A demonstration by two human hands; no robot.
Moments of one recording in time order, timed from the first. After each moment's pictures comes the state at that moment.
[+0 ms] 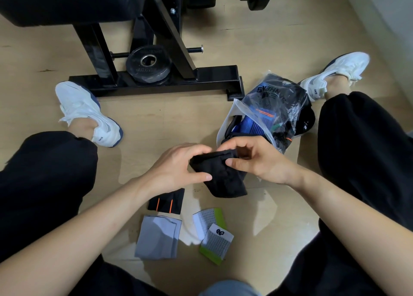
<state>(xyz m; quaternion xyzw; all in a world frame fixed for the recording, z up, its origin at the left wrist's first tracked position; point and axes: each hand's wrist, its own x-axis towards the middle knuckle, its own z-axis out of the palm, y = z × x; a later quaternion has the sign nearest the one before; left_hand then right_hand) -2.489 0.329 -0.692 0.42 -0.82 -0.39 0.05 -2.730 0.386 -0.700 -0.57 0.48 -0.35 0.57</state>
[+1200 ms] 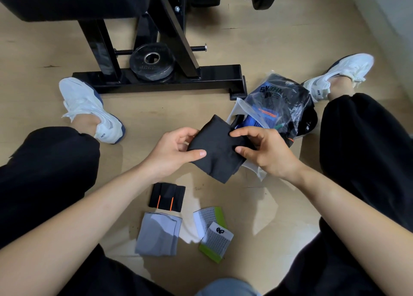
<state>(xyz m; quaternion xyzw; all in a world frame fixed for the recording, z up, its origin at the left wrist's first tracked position) -2.486 0.315 -0.695 0.48 -0.62 -0.59 0.20 -2.739 0.381 -0.708 -0.56 0.58 -0.38 0.45</state>
